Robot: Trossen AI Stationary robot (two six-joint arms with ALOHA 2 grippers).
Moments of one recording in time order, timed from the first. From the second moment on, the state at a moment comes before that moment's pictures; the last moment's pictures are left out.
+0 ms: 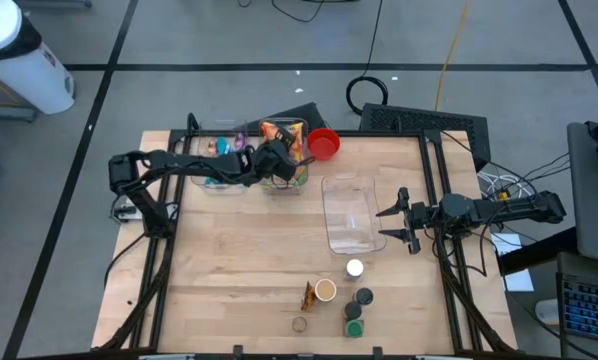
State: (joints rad) left arm 0.31 1.68 1.05 0.07 -0.63 1.47; right arm 0.11 0.15 0.02 0.07 0.00 0.01
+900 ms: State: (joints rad) left arm 0.33 1.68 1.05 -0.05 -0.53 1.00; right arm 0.11 0.15 0.02 0.07 0.00 0.01
